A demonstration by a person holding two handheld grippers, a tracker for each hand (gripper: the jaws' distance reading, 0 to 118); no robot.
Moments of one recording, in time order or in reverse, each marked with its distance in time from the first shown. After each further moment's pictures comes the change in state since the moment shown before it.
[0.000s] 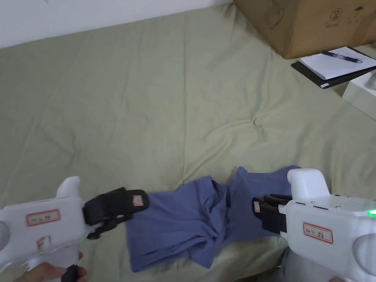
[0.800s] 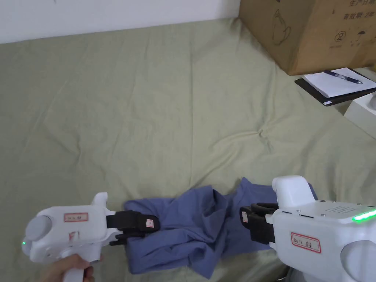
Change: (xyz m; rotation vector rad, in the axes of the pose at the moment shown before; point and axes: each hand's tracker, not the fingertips) left arm -0.079 0.024 -0.066 -0.210 -0.135 0.101; right arm -0.048 0.013 -0.008 -0.045 0.001 0.110
